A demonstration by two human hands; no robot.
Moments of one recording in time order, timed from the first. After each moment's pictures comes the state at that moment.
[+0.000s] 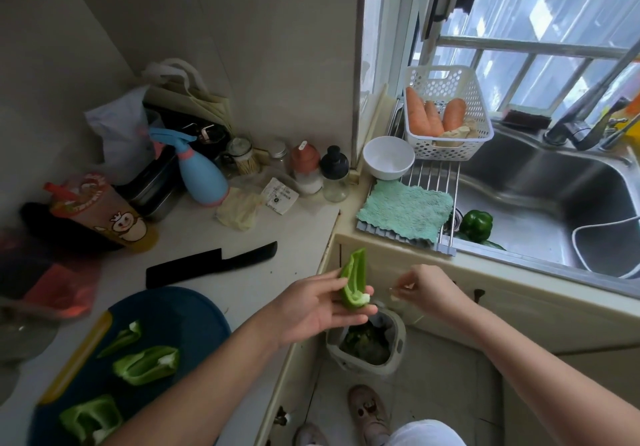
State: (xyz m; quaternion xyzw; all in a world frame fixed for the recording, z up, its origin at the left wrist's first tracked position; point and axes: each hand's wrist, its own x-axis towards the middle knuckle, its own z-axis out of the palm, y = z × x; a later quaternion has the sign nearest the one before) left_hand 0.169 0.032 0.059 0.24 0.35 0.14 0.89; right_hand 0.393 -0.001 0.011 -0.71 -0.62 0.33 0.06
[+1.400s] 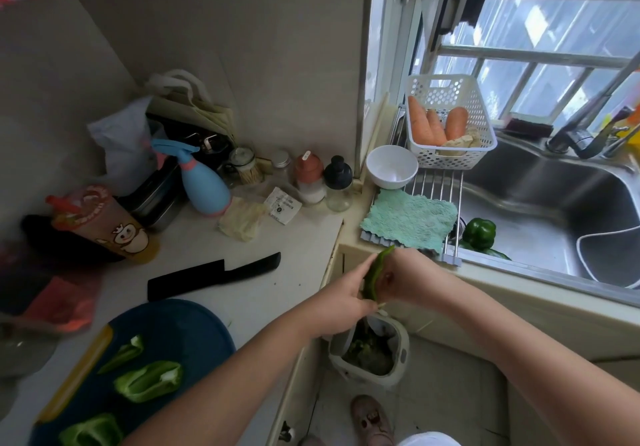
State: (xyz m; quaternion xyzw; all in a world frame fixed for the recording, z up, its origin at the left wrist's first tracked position) left_hand 0.201 0.040 0.082 0.65 0.42 0.01 0.63; right_hand 0.347 0.033 0.084 -0.65 -0.69 0.32 -0.02
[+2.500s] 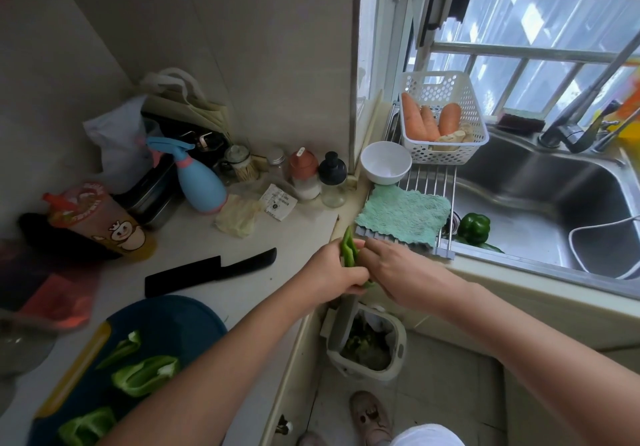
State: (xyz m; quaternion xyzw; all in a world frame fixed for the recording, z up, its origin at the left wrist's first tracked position) left_hand 0.204 0.056 0.086 0.57 0.48 0.12 0.66; right_hand 0.357 0.016 0.082 -0.52 -0.85 0.14 0.01
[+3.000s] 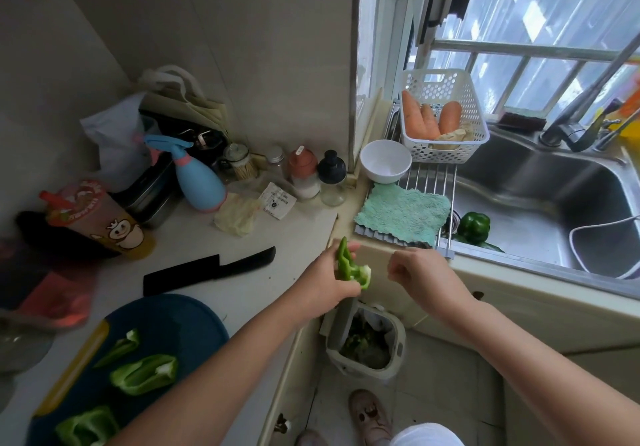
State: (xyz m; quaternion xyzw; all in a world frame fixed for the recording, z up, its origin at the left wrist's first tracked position) left_hand 0.193 0.045 0.074 0.62 0.49 0.12 0.61; right_hand 0.381 0.002 0.048 -0.69 -0.69 0.19 0.11
